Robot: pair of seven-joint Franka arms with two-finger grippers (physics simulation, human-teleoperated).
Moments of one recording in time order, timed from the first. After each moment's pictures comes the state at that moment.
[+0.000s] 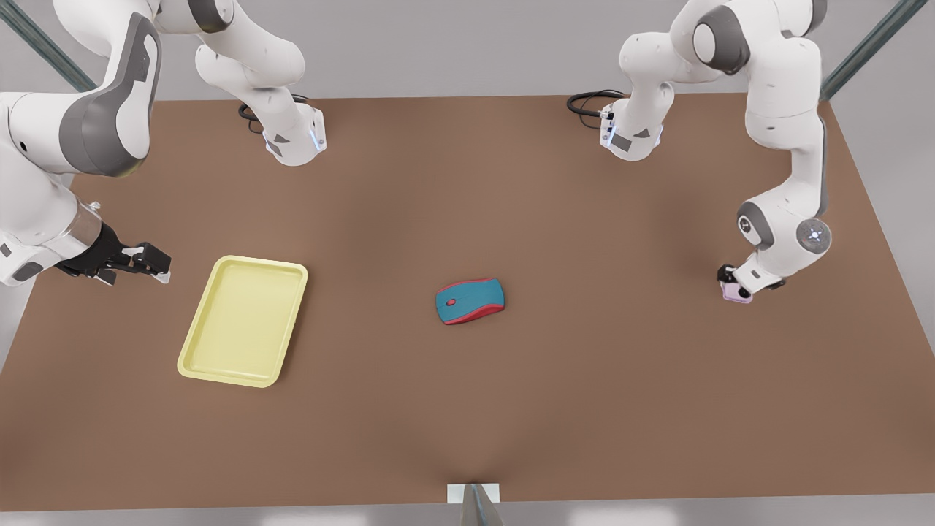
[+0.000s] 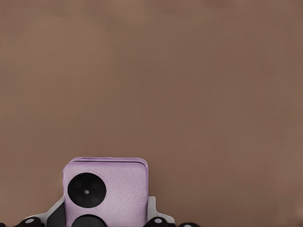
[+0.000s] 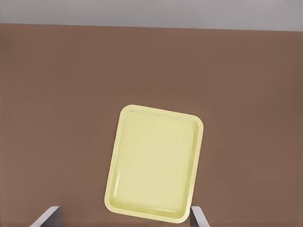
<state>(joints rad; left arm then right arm) -0.16 0.40 0.44 -2.22 -0.14 2.56 0.63 0.03 0.23 -0.06 -1.28 0.00 1.55 -0.05</state>
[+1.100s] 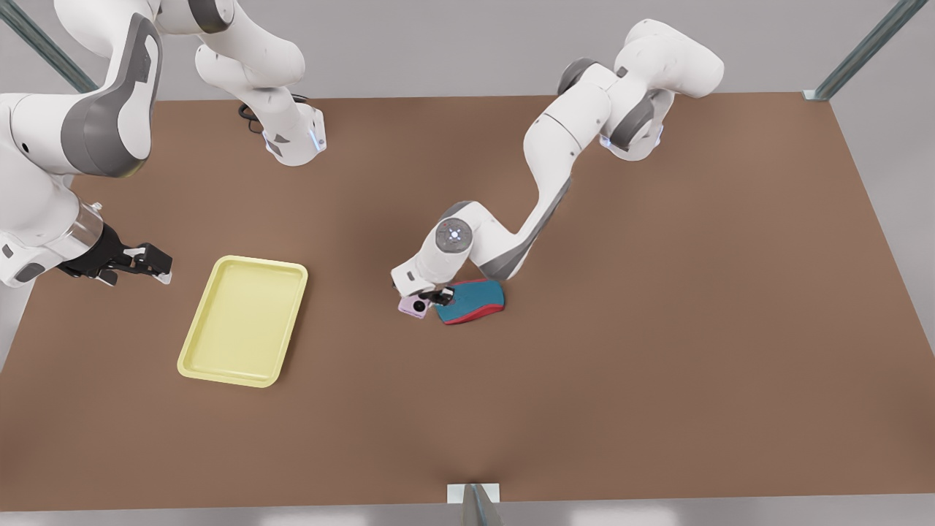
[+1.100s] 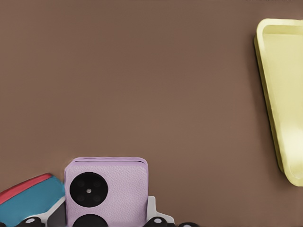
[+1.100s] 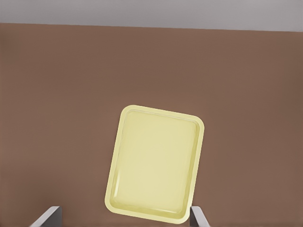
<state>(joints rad) -0.79 1.05 -0.10 -0.94 -0.13 2.25 -0.49 0.03 0.23 -0.06 -1.28 0.00 1.55 -0.05</state>
